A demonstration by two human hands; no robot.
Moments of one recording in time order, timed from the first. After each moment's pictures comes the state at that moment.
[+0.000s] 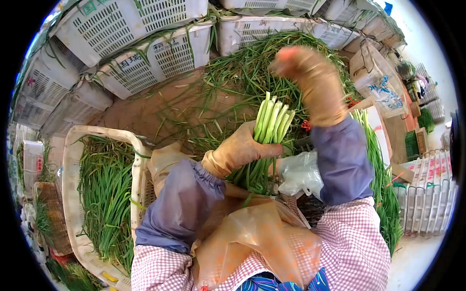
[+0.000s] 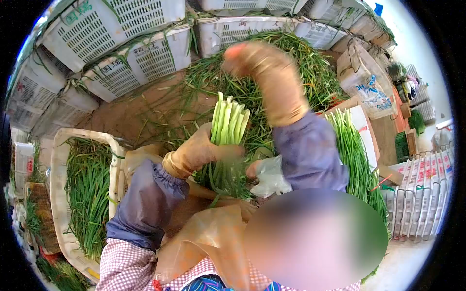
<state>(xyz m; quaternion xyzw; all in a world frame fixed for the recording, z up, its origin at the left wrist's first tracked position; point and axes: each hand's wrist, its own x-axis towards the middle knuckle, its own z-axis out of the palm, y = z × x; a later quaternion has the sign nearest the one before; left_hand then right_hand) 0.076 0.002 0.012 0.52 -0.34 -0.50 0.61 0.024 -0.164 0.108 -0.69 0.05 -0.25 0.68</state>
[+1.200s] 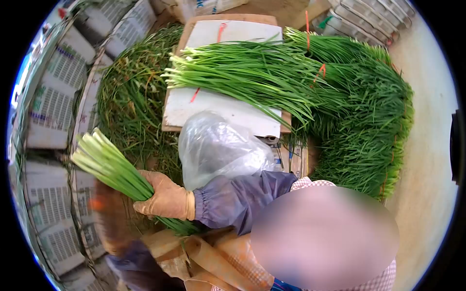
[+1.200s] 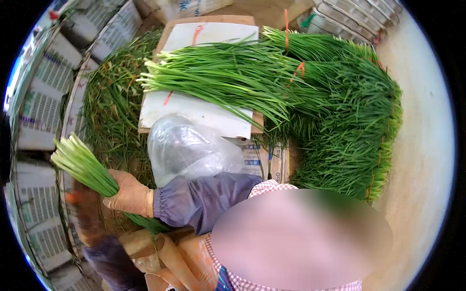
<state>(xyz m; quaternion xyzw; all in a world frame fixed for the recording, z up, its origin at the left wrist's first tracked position) 0.019 -0.107 0.066 0.45 -0.46 -0.50 0.58 -0.151 -0.144 0.026 -0.41 0.17 -0.35 0.82</state>
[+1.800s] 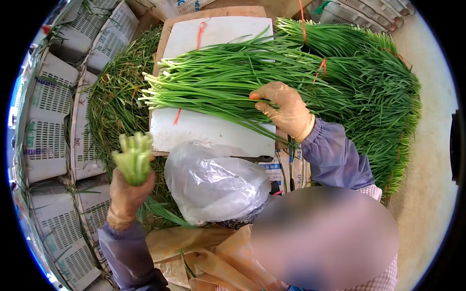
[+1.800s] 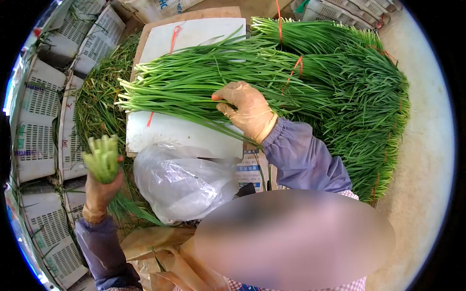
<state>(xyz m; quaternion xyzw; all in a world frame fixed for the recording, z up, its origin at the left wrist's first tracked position) -0.072 -0.234 0.050 0.64 -0.68 -0.27 0.23 -0.437 -0.294 -0.024 -0.74 0.49 -0.39 0.22</state>
